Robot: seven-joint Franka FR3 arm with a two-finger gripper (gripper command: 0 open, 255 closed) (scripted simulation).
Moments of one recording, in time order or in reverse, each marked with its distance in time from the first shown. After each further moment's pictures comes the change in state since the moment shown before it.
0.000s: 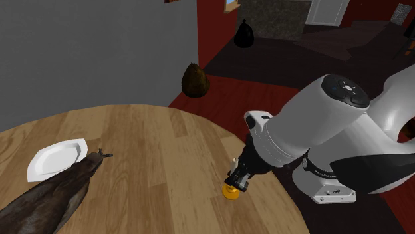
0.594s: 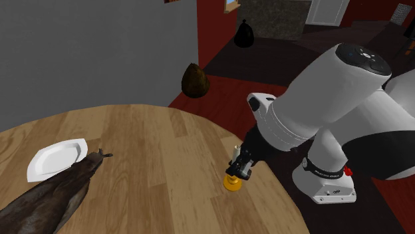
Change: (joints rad) arm 0.011 -0.089 -0.077 0.073 -0.028 -0.159 -0.036
